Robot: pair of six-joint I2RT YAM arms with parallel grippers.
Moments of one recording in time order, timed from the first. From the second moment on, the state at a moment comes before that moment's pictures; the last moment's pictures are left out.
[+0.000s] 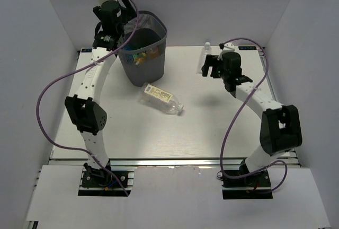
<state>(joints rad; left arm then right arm) -0.24 1.98 2.18 -0.22 -0.41 -0.37 0.30 1.58 1.11 0.07 -0.01 0.20</state>
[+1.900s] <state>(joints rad) -0.56 1.19 0.88 0.25 0.04 -0.74 0.44 1.37 0.74 0.47 -0.73 0.22</state>
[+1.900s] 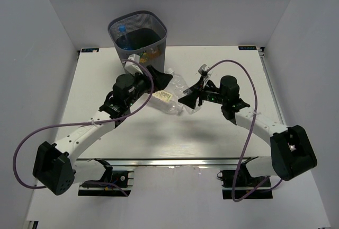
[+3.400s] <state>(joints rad) -0.48 1.44 1.56 -0.03 -0.38 -0.56 0.52 1.09 0.71 0.21 -0.66 0.02</state>
